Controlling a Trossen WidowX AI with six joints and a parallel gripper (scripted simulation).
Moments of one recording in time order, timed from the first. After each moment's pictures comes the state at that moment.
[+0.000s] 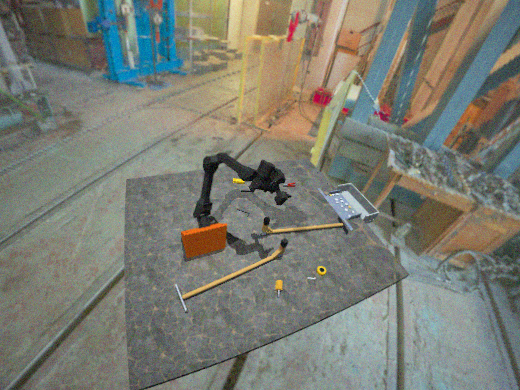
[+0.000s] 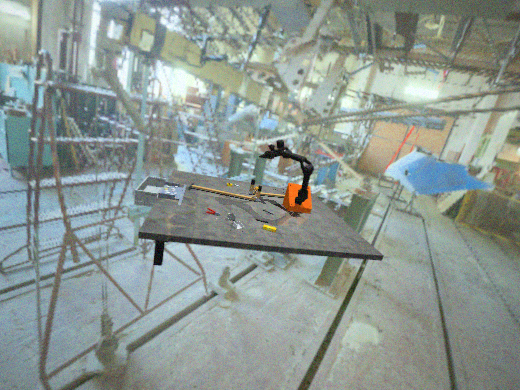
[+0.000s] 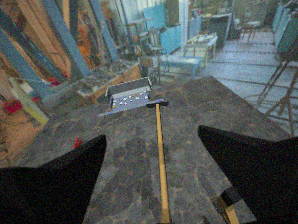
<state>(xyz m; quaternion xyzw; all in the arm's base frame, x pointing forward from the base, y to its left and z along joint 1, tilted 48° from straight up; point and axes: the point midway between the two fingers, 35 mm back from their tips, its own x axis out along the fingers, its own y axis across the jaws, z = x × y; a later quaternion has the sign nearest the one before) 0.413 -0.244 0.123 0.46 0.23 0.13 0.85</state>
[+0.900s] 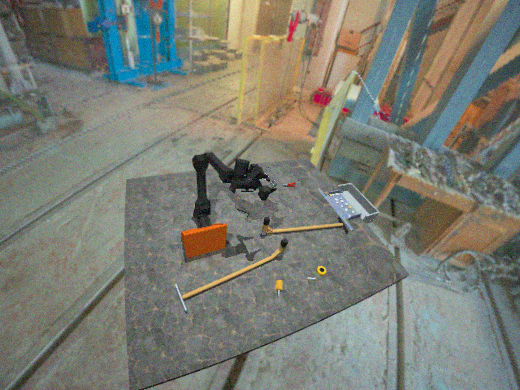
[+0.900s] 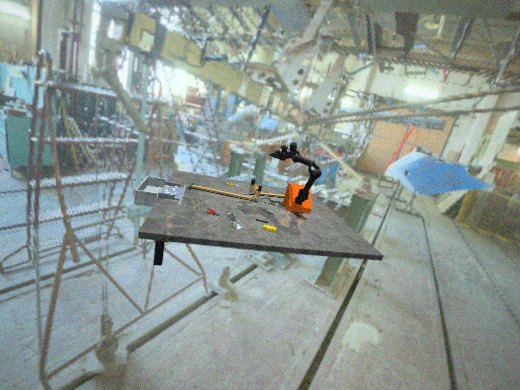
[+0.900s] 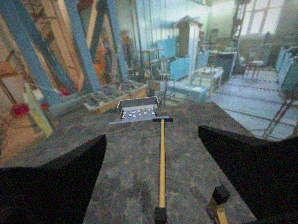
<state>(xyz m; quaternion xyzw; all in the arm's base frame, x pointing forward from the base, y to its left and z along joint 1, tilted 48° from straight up) 0.332 -0.256 0.162 0.41 0.14 0.13 0.89</state>
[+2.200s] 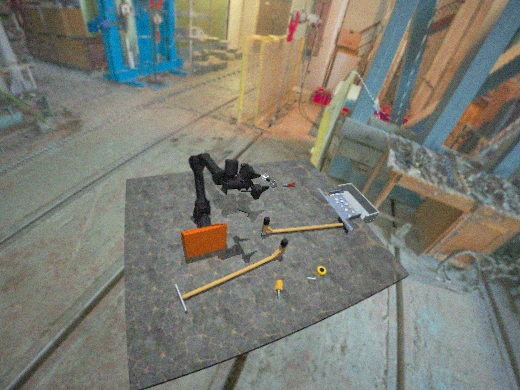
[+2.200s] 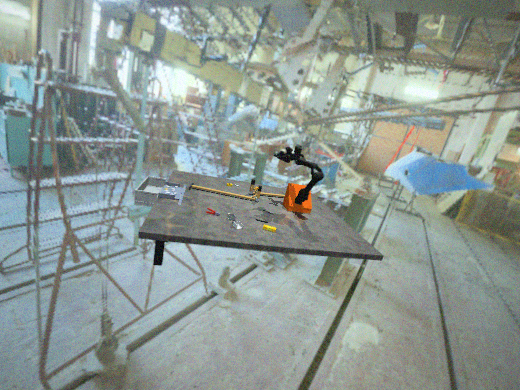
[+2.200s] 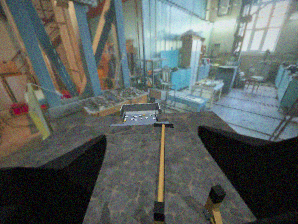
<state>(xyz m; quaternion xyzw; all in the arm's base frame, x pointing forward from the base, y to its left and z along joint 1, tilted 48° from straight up) 0.297 -0.251 0.173 0.39 0.10 0.12 0.91</state>
